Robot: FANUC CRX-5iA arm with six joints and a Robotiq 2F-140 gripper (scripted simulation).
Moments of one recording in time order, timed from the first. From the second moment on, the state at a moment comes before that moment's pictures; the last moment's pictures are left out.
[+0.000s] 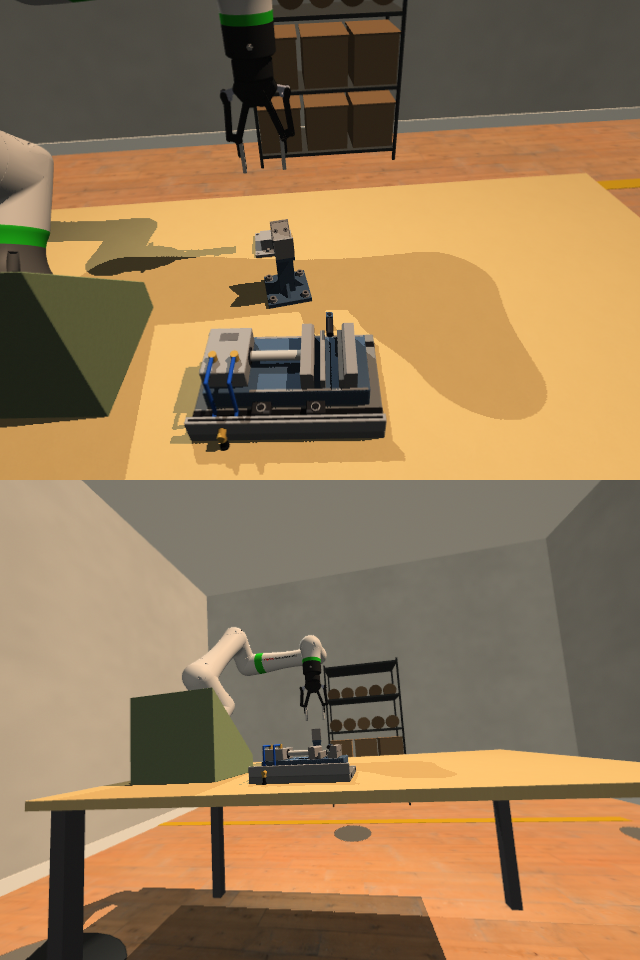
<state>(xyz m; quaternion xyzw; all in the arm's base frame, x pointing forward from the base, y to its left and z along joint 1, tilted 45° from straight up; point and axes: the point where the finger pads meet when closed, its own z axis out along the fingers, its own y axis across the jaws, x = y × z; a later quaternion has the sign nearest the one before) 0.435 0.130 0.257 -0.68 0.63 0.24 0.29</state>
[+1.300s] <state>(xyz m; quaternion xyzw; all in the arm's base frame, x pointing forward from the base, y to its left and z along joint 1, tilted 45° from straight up) 0.438 0.180 0.205 -0.68 0.63 0.24 0.29</state>
